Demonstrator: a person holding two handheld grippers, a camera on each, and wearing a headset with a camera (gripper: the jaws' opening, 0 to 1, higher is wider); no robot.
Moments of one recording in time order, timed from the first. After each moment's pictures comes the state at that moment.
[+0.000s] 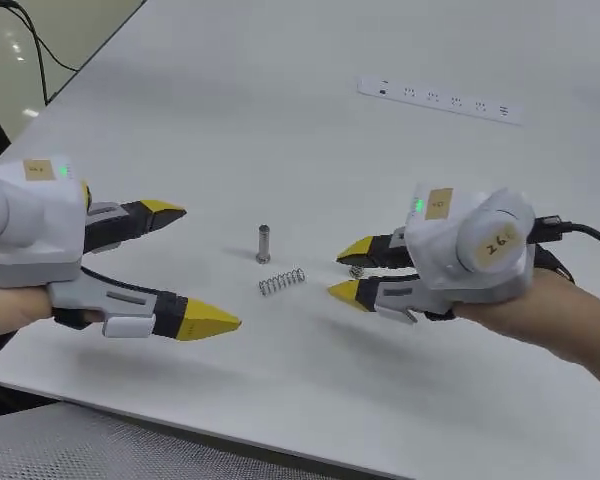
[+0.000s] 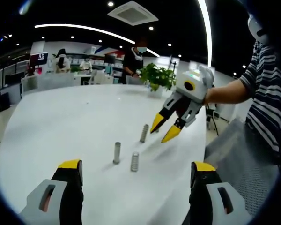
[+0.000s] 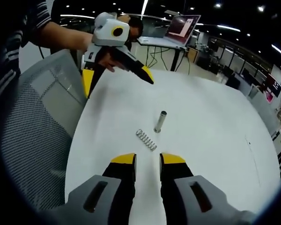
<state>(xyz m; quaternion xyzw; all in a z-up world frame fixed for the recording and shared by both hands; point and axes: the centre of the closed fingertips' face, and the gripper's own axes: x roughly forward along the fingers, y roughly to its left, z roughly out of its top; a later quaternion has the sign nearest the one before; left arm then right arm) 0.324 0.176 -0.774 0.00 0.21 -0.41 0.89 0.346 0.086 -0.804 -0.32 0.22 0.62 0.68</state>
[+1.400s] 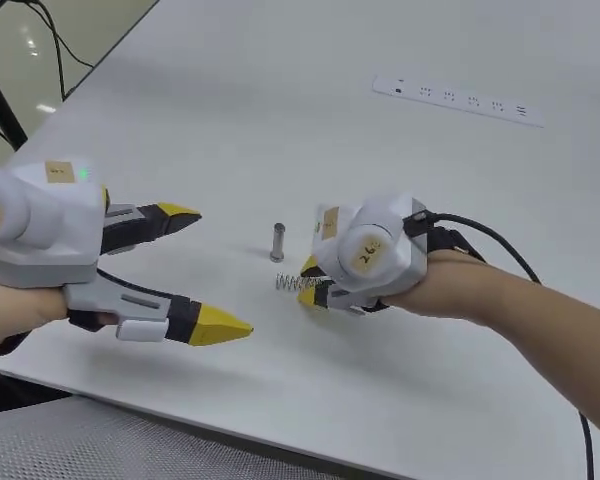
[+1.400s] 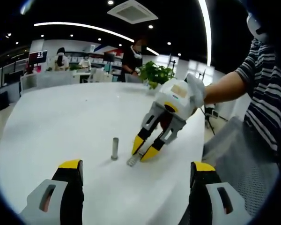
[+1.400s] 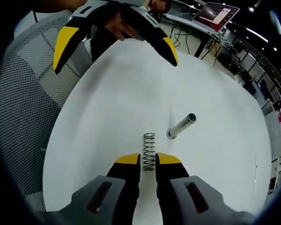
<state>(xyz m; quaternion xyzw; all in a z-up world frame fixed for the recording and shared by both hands) 0.317 0.178 -0.780 0.00 0.22 -0.41 0.88 0.346 0.124 -0.863 -0.43 0.24 0.63 0.60</state>
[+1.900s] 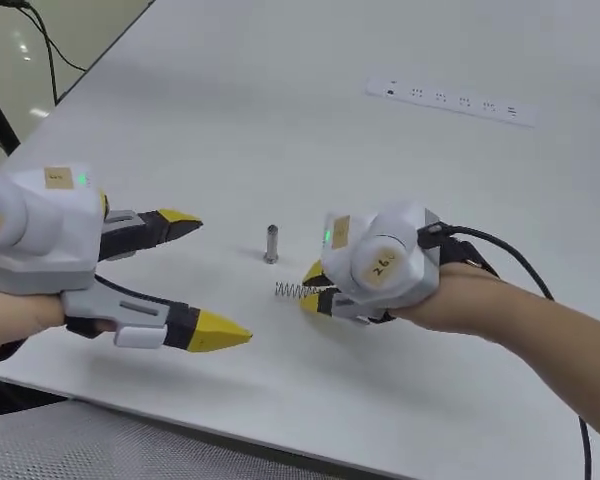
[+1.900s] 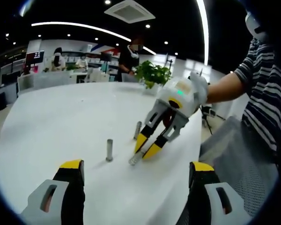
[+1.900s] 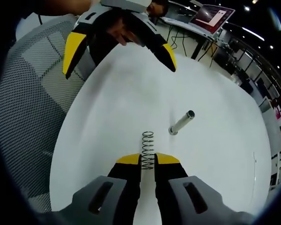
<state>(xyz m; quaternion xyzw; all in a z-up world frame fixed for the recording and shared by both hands) 0.313 0.167 -0.777 0.00 0.22 -0.43 0.88 0.338 0.111 -0.846 -0.41 0.23 0.63 0.62</state>
